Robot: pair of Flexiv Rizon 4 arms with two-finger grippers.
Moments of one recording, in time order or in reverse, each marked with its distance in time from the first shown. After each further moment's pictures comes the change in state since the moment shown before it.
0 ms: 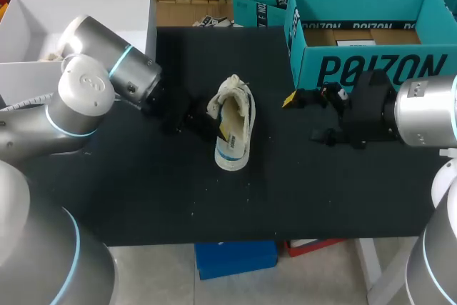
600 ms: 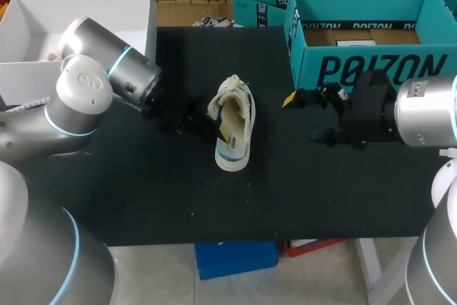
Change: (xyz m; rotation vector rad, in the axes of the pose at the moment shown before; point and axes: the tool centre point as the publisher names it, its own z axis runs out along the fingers) left arm -0.003 -0.011 0.001 0.050 -0.036 -0.003; right arm 0.000 0.000 0.000 0.000 0.000 0.000
